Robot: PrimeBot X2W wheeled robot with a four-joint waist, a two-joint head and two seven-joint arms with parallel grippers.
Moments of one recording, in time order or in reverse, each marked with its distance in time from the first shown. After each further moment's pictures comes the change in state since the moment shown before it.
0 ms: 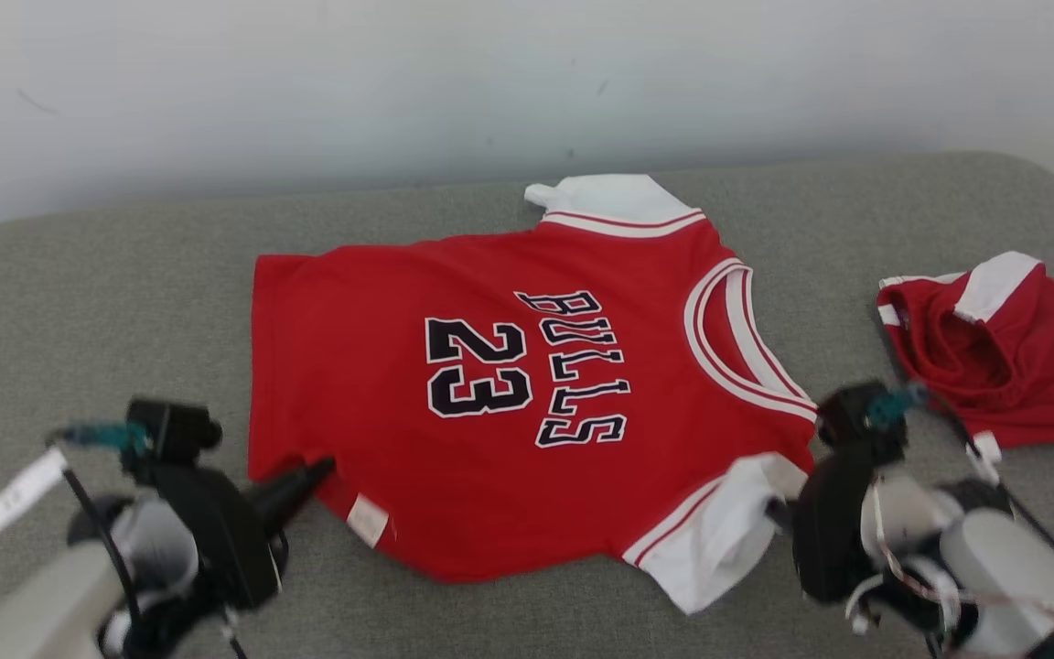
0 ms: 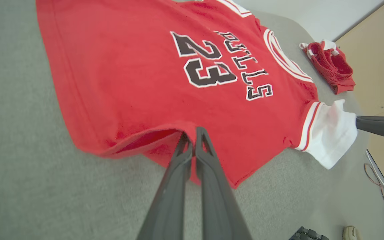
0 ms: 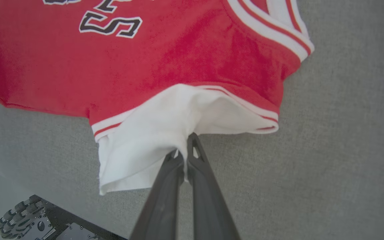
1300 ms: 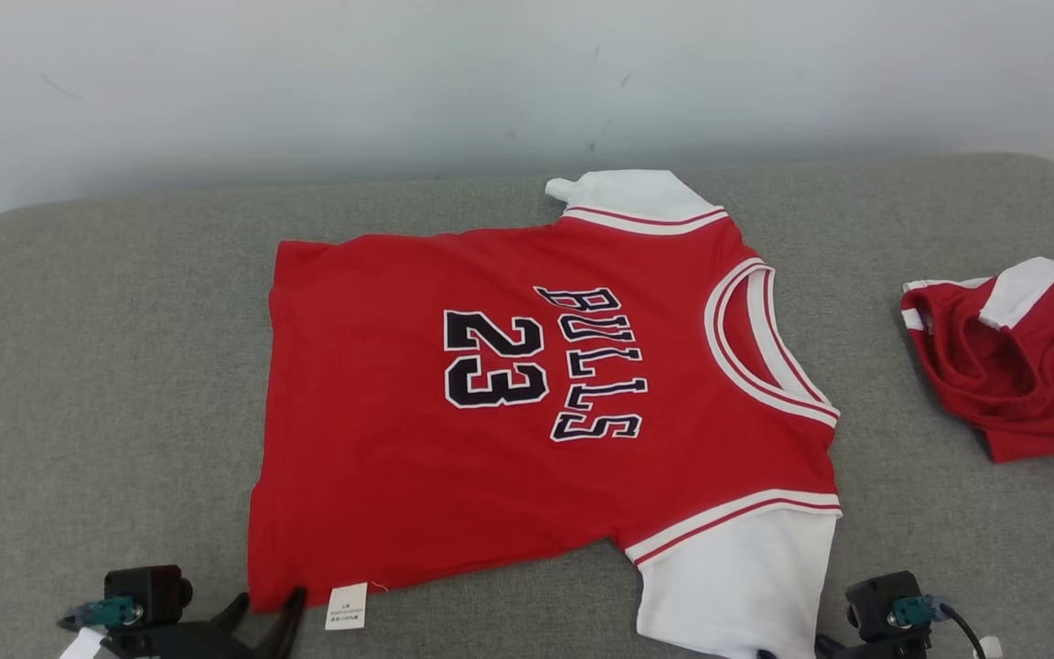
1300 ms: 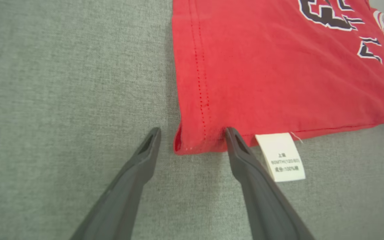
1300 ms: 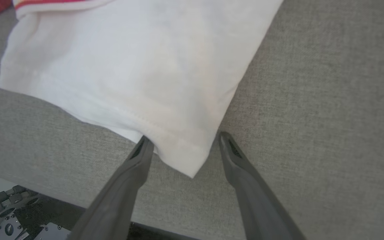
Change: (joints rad) left arm 0.198 -0.064 0.026 0.135 0.053 0.186 -0.178; right arm 0.297 0.033 -0.006 0.026 -0.143 -0.072 -0.301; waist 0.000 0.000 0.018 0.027
